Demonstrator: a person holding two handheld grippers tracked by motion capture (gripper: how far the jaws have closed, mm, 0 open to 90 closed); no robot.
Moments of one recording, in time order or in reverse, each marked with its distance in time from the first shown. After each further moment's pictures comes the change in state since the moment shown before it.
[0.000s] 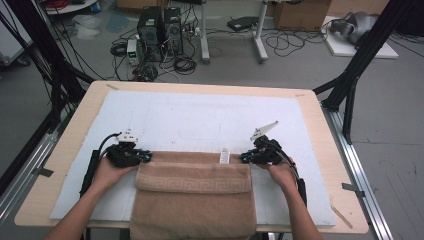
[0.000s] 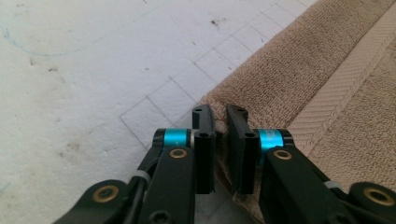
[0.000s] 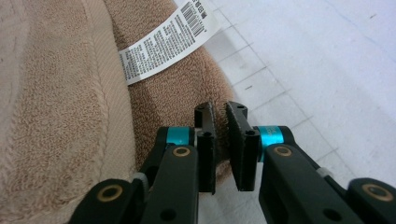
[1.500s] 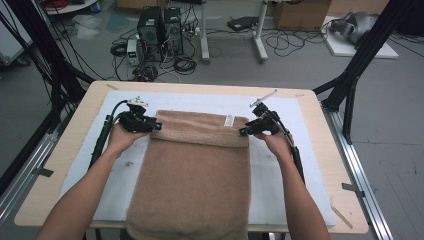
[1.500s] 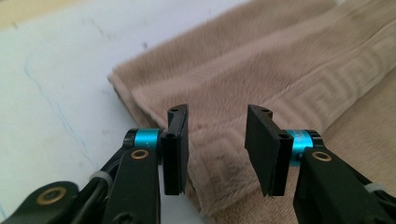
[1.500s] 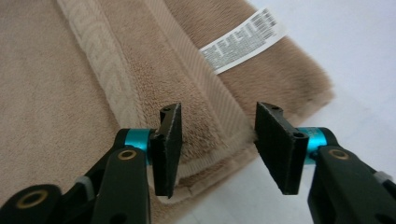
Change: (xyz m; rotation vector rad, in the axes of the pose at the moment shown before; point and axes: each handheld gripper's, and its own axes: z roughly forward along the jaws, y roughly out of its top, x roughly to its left) left arm 0.050 0.076 0.040 0.021 0.044 -0.032; right arm -0.061 0.063 -0.005 0.027 -0.096 0.137
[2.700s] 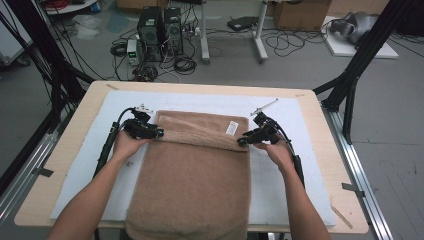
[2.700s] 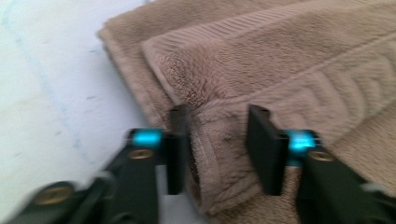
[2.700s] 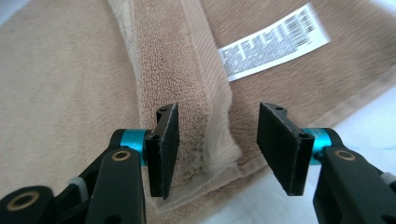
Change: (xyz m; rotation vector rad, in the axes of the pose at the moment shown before) left arm -0.011 -0.009 0.013 0.026 0.047 -0.010; right arm 0.009 -0.024 0.005 -0.002 0.159 0.046
